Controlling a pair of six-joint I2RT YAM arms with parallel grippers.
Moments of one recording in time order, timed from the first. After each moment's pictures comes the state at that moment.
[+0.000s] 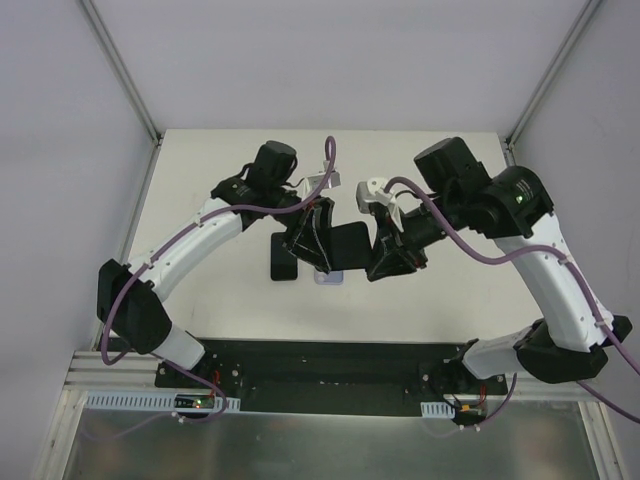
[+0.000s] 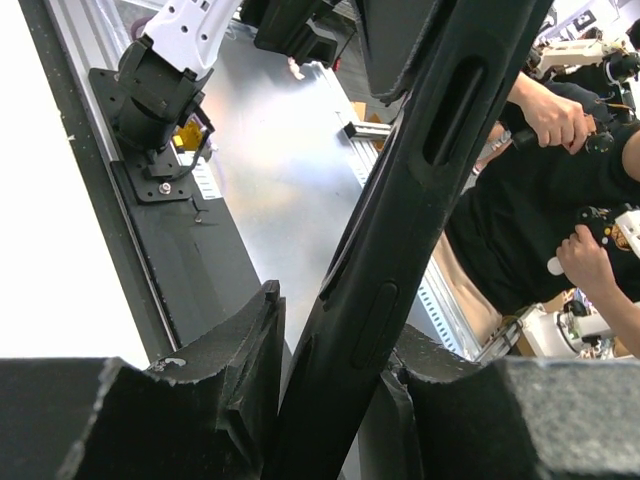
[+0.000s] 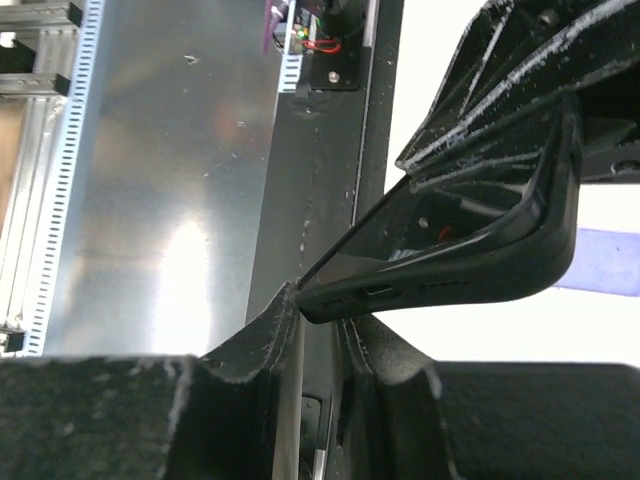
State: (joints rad) left arm -0.62 1.51 1.39 -0.52 1.52 -0.03; right arm 0.77 1.40 1.99 -1.54 -0.86 -0.57
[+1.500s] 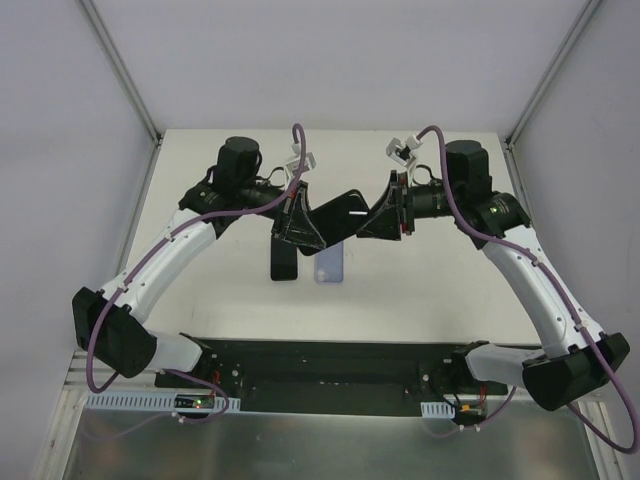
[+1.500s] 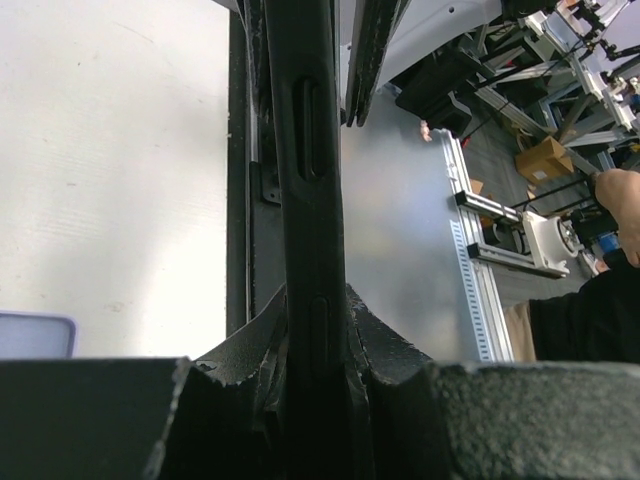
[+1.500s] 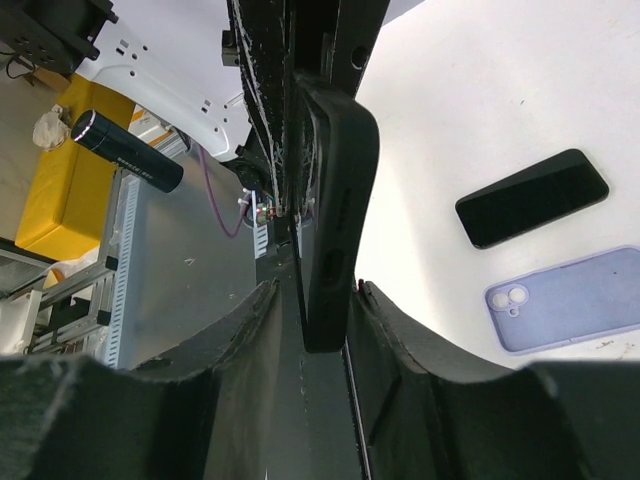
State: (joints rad) left arm -0.49 1.35 1.29 -0.38 1.28 -0.21; right arm 0.43 1.23 1.34 -0.61 -1.09 0.09
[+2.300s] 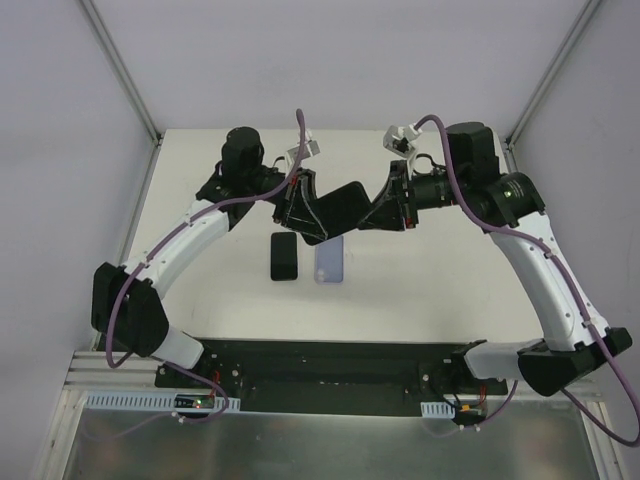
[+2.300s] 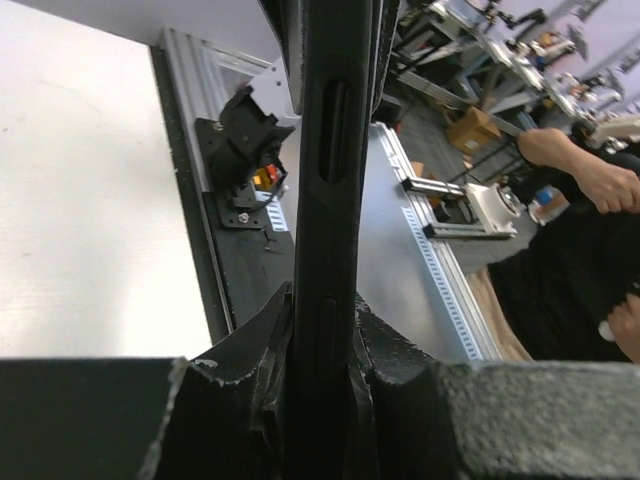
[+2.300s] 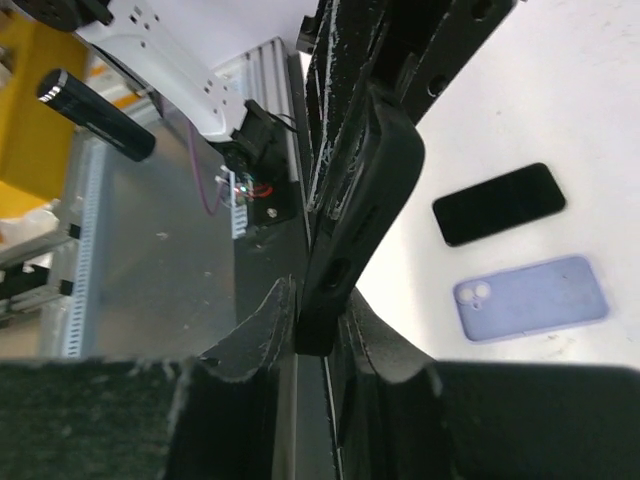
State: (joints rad) left arm -0.46 1.46 1.26 0.03 1.45 -0.47; right arm 0.47 1.29 1.59 -0.86 -1.05 -0.09
